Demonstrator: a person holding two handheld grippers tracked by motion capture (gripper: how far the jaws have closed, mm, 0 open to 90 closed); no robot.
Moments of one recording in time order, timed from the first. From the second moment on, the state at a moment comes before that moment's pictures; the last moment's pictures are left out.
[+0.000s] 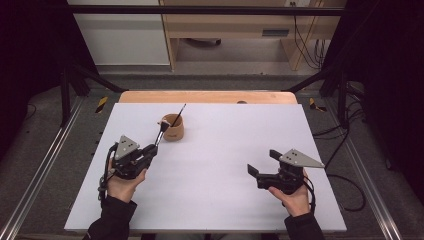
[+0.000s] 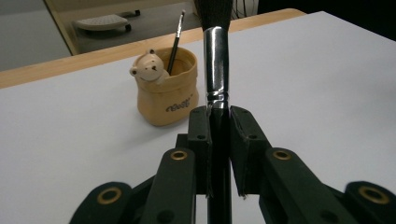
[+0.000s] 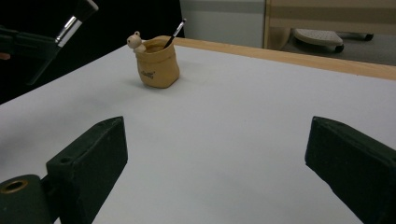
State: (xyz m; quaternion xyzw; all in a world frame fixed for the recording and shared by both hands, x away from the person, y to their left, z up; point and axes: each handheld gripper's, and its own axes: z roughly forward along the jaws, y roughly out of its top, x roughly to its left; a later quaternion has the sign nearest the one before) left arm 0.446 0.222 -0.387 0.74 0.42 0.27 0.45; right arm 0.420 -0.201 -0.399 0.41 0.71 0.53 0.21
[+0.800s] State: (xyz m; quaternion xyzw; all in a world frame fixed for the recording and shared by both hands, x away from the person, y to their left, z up) left arm 0.437 0.170 -0.389 0.76 0.37 0.26 0.46; right arm 0.428 -0.150 -0.379 0.39 0.70 0.57 0.17
